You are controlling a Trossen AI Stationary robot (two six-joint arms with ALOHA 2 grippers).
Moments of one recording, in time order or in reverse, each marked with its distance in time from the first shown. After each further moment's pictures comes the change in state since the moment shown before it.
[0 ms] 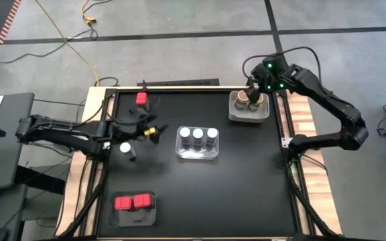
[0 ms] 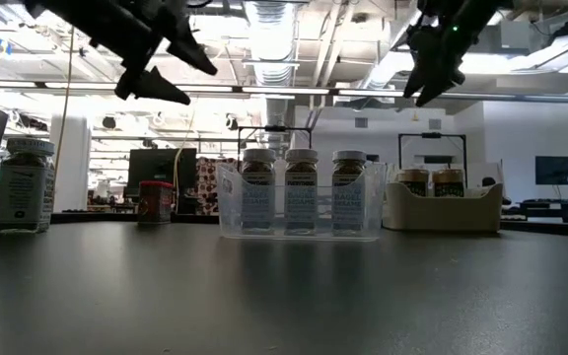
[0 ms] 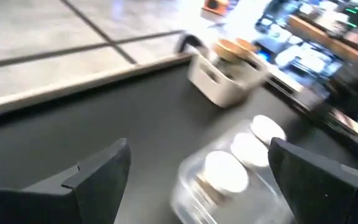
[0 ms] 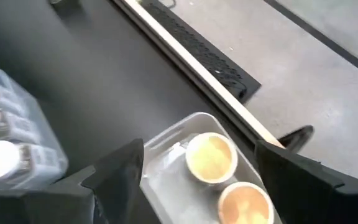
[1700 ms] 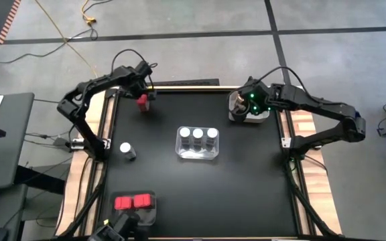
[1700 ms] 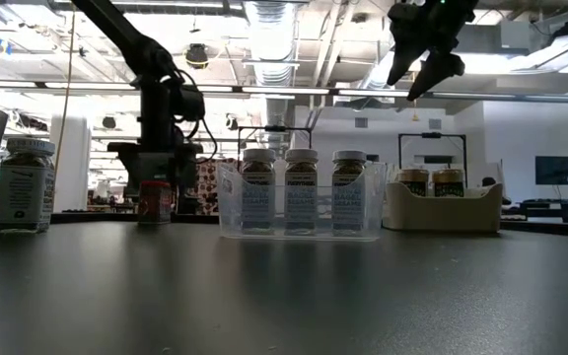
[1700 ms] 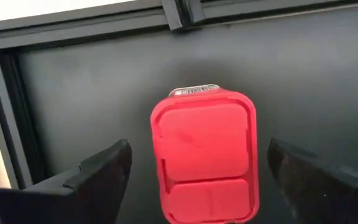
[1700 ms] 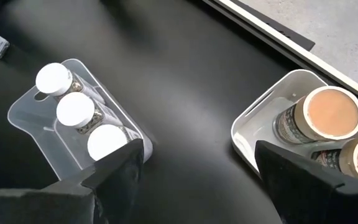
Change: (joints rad) left arm 0.945 0.755 0.589 -0.802 0.443 0.104; right arm 0.455 0.030 0.000 -0.071 0.218 0.535
